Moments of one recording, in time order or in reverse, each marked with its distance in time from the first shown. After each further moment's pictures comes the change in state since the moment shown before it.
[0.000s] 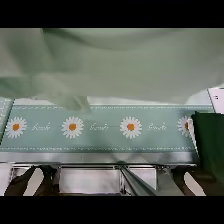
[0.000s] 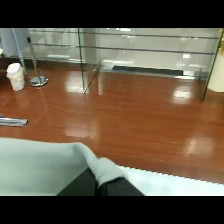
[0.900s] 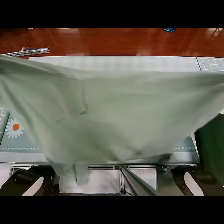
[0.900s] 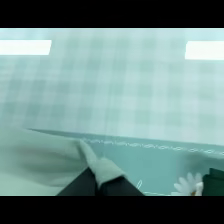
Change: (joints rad) left arm -0.682 0.016 -0.508 0.828 -0.062 -0.386; right arm 0.000 0.085 -0.549 -0.050 0.143 0.062
